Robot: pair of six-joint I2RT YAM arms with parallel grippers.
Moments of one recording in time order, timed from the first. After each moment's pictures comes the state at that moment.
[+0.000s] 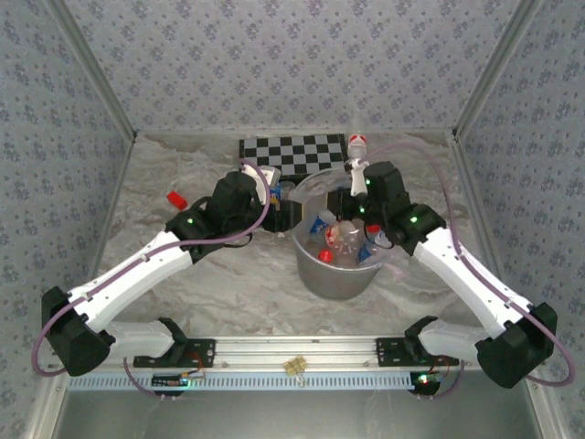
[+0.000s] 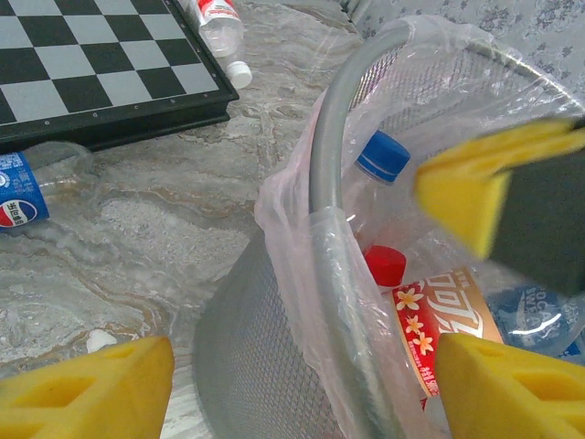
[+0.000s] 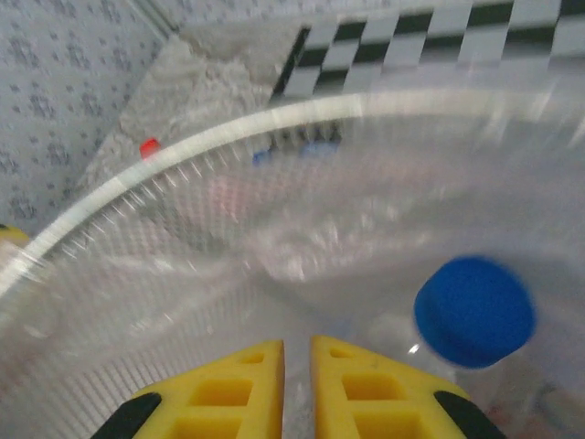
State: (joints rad) left arm -0.81 1.23 1.14 -0.42 0.06 -0.53; right arm 0.56 1.17 1.06 -0.46 -0.17 0.41
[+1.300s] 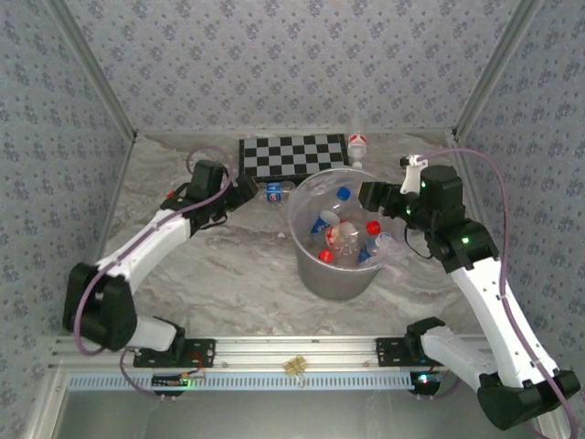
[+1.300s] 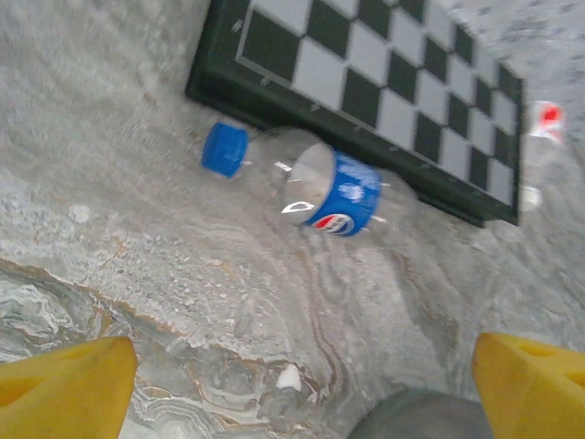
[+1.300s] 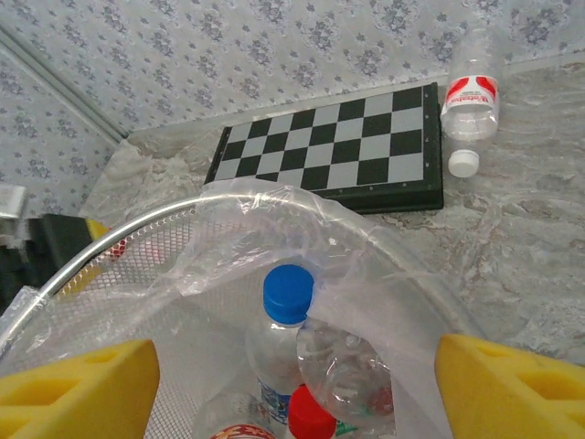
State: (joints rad) left arm -0.41 1.43 1.02 -0.36 0.04 -0.90; right arm 0.31 0.93 1.13 -0.67 -0.15 0.38
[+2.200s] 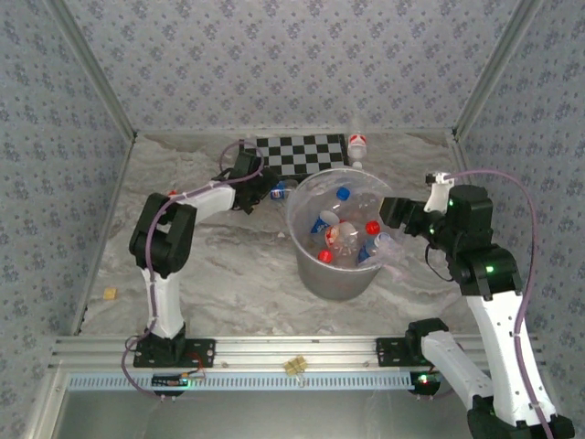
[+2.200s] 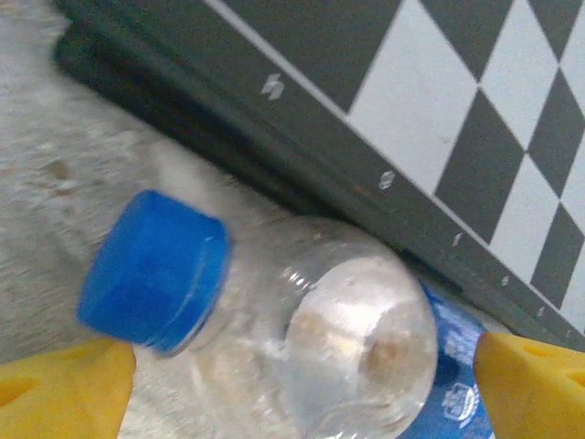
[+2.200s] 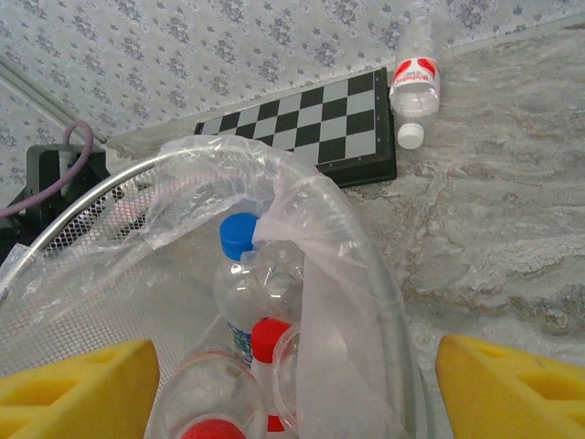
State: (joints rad) left arm -0.45 2.01 1.35 -0.20 0.01 -1.14; right arm 0.17 0.76 1.11 -0.84 -0.23 0.35
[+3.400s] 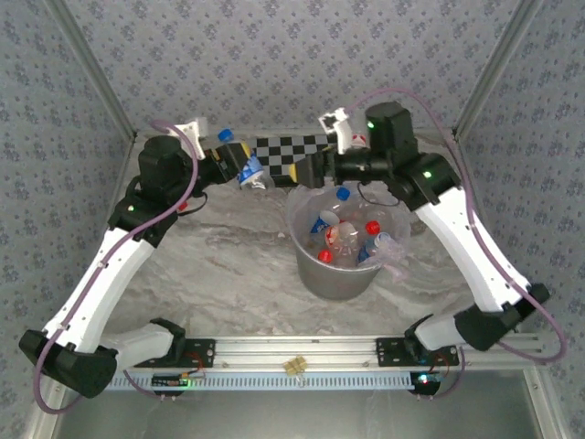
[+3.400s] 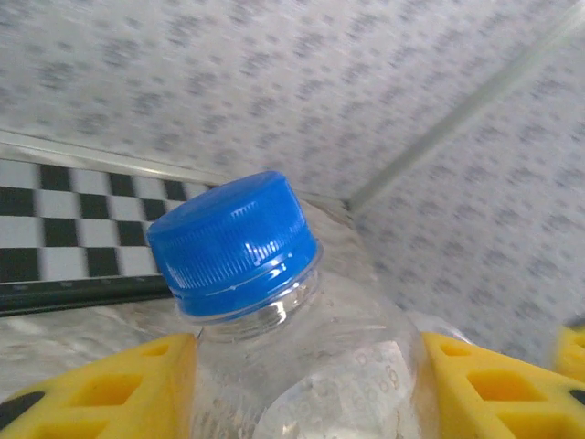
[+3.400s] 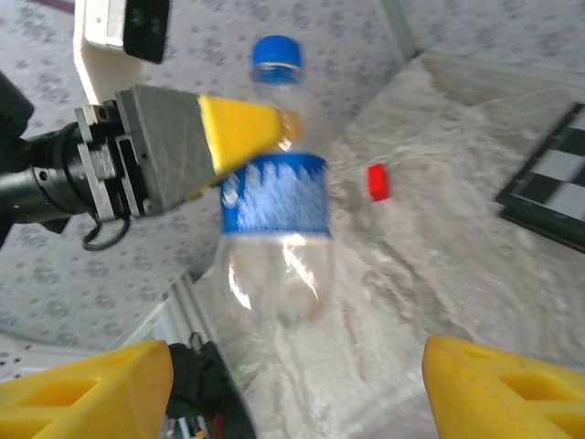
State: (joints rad) left arm -0.45 1.13 1.29 -0.39 0.24 -0.66; right arm 0.58 1.43 1.77 -0.78 -0.61 0.31
